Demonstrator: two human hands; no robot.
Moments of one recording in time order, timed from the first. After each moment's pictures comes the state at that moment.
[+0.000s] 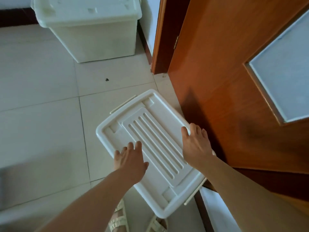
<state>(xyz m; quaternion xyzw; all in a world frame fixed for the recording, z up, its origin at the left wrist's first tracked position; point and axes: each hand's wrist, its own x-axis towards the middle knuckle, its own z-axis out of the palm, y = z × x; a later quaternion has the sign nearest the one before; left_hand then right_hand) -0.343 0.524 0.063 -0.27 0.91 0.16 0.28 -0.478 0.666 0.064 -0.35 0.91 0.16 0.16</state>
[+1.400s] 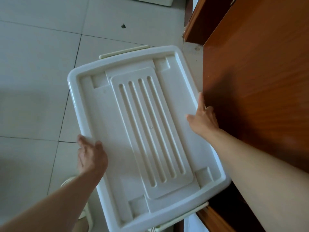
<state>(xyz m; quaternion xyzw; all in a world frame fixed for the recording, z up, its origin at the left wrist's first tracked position) -0.320 0.574 -0.164 -0.78 0.52 0.34 0.03 -0.609 0.654 -0.156 -0.27 0.92 0.03 0.27</state>
